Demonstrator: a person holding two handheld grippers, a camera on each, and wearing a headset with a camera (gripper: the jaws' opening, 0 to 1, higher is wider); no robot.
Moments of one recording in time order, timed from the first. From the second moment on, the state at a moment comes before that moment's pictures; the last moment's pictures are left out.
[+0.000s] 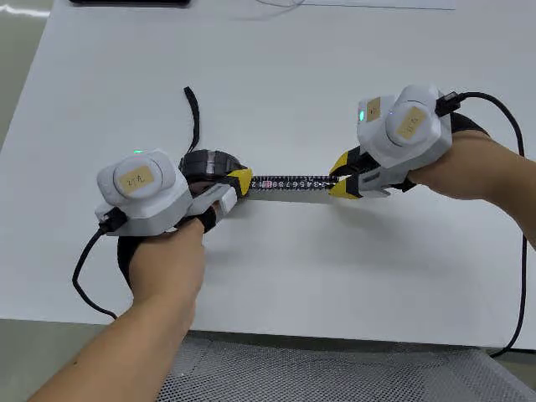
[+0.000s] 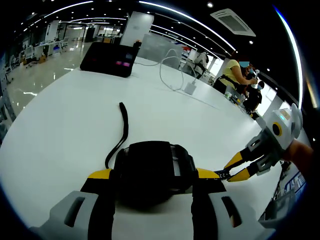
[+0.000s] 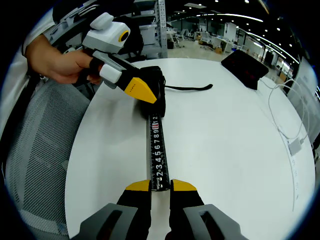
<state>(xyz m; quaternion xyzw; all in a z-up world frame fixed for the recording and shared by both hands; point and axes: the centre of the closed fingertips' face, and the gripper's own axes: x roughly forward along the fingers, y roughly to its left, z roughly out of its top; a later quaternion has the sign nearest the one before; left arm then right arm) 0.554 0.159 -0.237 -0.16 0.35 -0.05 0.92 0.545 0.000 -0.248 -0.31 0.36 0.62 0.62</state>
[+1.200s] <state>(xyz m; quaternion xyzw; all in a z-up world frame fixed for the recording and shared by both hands) 0.554 0.160 -0.236 -0.17 0.35 -0.05 0.92 0.543 0.032 -0.248 -0.29 0.35 0.64 0.62</state>
